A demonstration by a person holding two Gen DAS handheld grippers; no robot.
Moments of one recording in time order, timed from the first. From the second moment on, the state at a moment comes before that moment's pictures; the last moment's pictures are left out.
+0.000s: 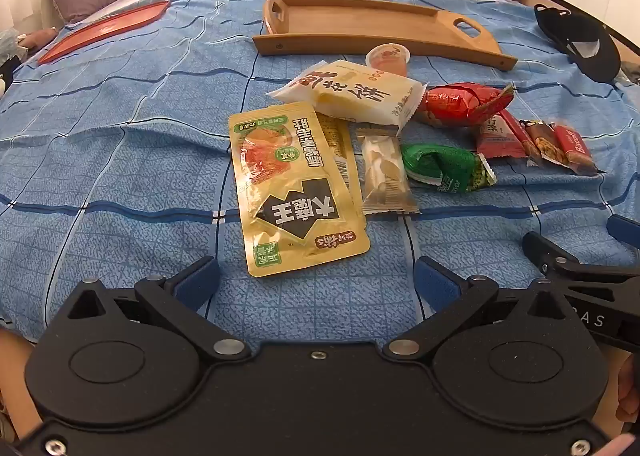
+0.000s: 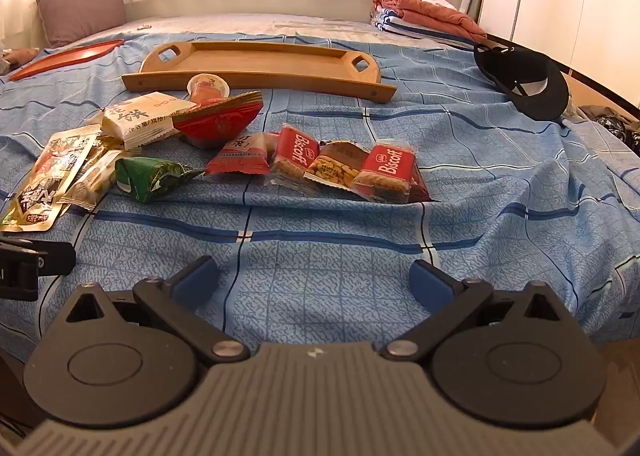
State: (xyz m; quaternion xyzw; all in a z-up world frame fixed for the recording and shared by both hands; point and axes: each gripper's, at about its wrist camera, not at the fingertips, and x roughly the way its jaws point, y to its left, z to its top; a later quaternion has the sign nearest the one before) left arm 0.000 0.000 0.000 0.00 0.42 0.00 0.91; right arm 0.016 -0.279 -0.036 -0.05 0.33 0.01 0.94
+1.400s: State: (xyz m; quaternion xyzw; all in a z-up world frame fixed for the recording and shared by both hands) left arm 0.000 0.000 -0.001 0.00 0.42 0.00 0.91; right arm 0.016 -0.278 -0.037 -0.05 0.33 0.01 0.94
